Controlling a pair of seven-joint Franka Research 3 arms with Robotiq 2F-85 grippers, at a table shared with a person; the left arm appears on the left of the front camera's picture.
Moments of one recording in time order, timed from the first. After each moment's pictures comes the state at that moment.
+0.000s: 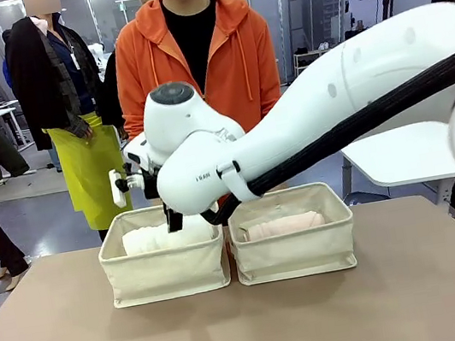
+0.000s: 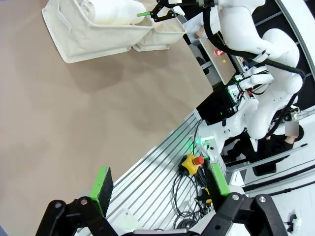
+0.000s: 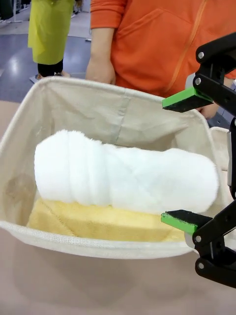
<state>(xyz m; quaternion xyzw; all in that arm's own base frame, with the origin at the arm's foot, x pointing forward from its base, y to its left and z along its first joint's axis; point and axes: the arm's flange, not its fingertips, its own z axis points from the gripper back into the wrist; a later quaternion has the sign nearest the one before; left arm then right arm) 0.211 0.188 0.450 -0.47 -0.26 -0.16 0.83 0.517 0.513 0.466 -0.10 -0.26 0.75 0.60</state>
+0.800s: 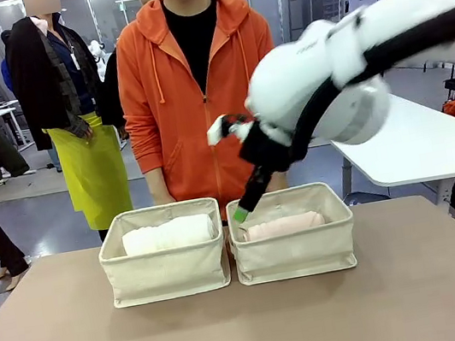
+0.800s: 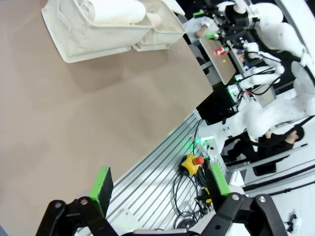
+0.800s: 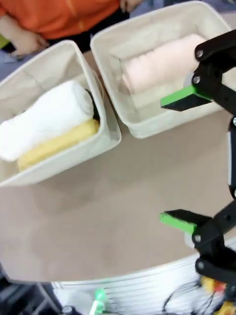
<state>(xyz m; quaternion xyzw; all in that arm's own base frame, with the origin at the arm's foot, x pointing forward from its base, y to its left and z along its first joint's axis) 0.211 0.189 0.450 -0.47 -0.26 -0.16 0.83 0.434 0.279 0.518 0.20 -0.25 0.53 0.79</state>
